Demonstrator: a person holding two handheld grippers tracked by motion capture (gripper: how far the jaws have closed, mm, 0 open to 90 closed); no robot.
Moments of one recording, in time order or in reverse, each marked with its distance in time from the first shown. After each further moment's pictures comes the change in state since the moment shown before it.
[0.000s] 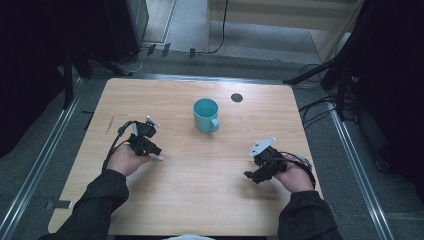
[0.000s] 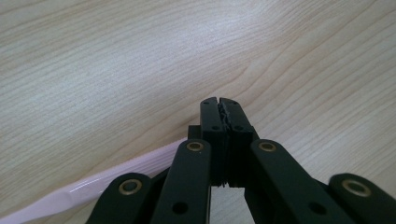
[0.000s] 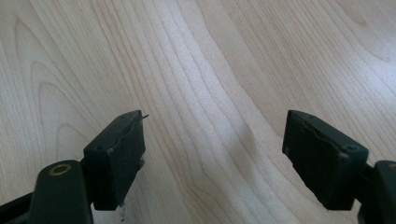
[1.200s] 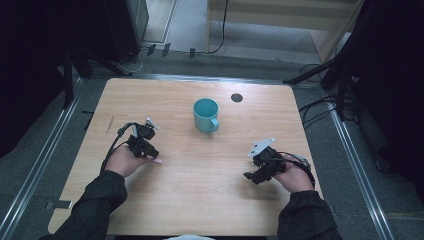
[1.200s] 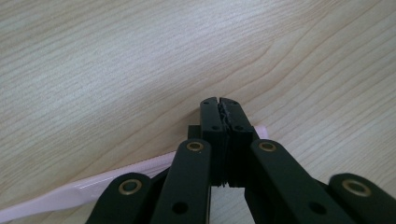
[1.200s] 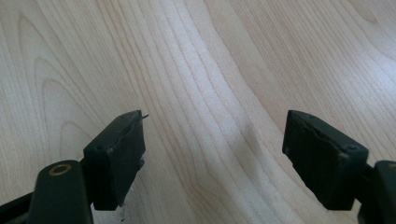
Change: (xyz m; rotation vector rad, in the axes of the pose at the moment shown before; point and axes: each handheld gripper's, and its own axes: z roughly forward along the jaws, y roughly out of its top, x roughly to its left) left arm 0.006 -0.007 0.008 0.047 0.019 -0.005; right arm 0.001 0.001 0.002 0.011 0.015 -0.012
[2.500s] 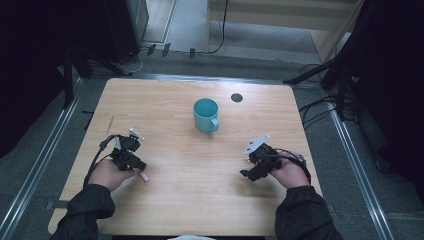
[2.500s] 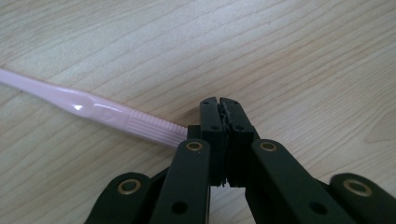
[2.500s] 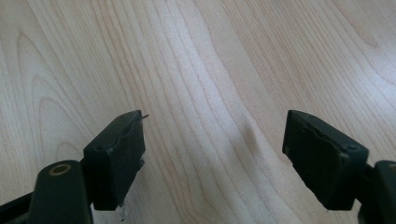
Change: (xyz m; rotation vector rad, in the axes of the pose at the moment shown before) left arm 0.010 -0.051 -0.017 0.017 -0.024 -0.090; right arm -0.003 0.013 0.006 -0.003 0.011 -0.026
